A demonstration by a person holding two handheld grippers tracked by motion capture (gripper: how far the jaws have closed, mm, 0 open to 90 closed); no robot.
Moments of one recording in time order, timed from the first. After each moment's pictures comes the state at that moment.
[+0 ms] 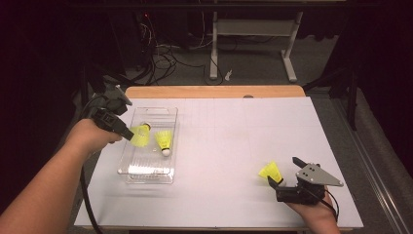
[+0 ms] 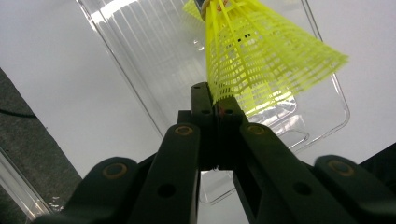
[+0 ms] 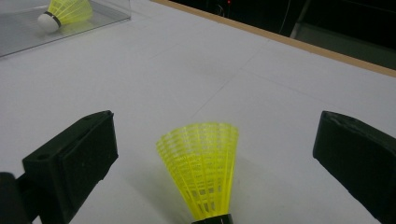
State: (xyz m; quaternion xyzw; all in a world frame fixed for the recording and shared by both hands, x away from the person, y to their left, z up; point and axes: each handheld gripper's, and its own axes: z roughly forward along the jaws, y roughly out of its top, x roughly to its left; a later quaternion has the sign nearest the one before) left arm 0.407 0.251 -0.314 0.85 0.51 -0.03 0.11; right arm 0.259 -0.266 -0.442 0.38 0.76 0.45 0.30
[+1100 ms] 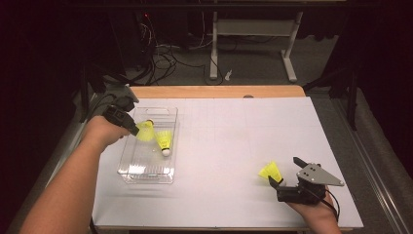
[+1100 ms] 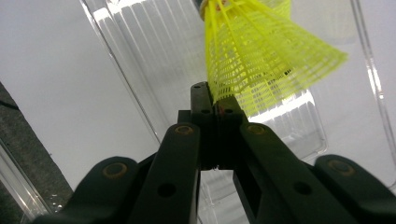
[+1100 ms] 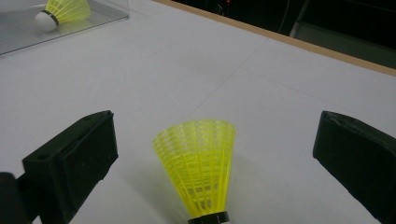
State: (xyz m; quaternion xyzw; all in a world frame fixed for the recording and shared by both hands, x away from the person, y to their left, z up) left arm 0.443 0.249 -0.349 0.84 0.54 -0.03 0.10; right arm 0.260 -0.268 -0.443 0.38 0.76 0.44 0.30
